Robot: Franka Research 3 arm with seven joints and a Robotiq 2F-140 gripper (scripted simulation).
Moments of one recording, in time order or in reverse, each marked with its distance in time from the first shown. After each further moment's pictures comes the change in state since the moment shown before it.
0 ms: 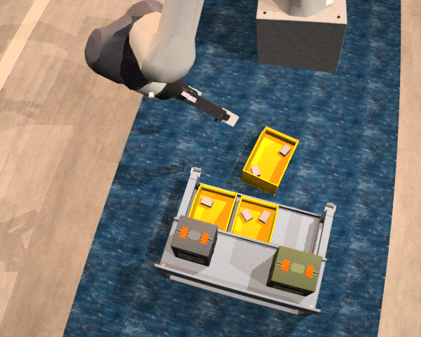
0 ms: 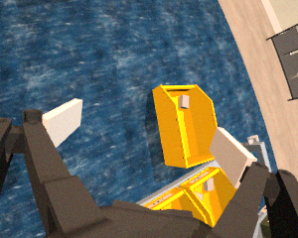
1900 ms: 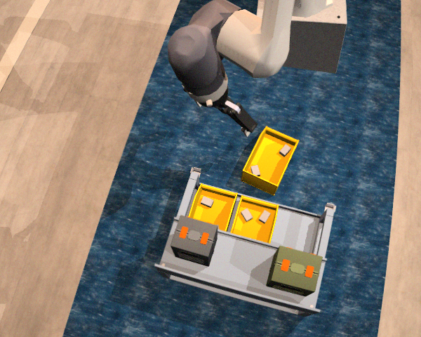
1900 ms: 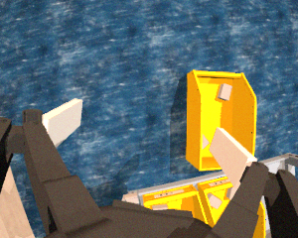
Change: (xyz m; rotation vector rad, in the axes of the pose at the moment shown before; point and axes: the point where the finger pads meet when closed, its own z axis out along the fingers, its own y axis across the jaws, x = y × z) arm -0.004 0.022 0.026 0.378 -0.233 -0.041
